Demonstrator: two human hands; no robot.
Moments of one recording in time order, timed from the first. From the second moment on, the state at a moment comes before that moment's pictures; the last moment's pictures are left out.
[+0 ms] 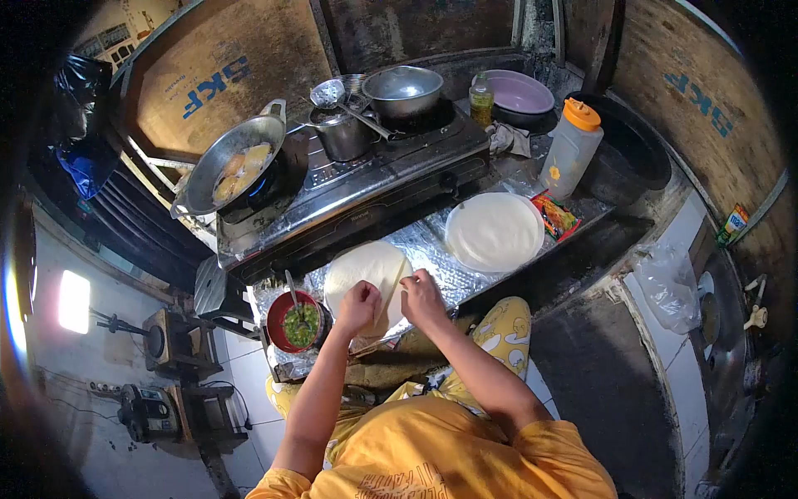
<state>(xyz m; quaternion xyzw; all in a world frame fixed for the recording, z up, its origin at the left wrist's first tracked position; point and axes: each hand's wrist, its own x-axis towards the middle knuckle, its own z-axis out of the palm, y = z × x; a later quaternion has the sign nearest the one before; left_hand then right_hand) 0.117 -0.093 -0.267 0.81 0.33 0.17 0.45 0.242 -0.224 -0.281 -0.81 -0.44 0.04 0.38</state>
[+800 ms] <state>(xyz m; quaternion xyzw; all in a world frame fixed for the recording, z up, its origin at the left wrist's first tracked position) 0.111 -0.063 -0.245 0.84 0.43 0.26 0.21 0.197 -0.162 -0.254 -0.85 -0.49 0.05 0.18</state>
